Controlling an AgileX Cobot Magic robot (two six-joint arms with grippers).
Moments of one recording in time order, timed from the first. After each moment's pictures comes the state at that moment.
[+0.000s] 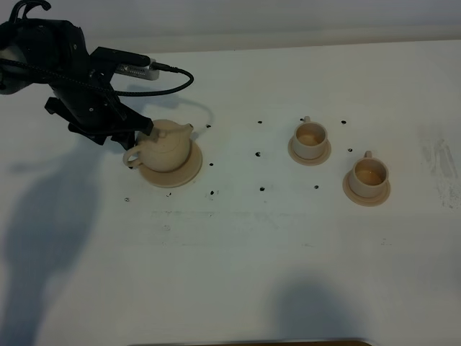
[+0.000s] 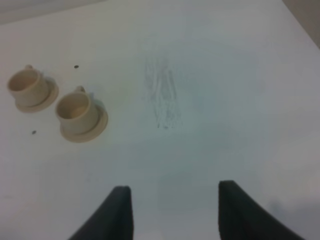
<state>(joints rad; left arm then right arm) -0.19 2.11 -1.54 -0.06 0.80 0.09 -0.01 -0.01 -0.52 -0.07 1.13 0.23</state>
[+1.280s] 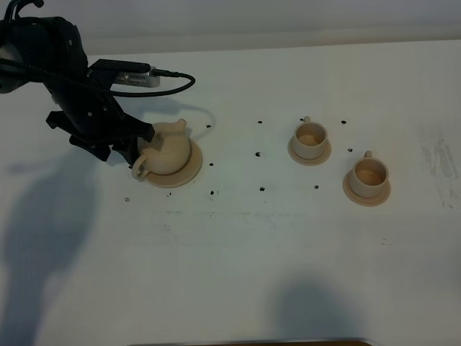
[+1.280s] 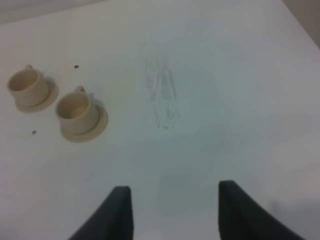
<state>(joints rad) -0.18 2.11 -1.54 -0.15 0.93 0.13 -0.01 -0.01 -0.52 -0.07 1.13 0.23</state>
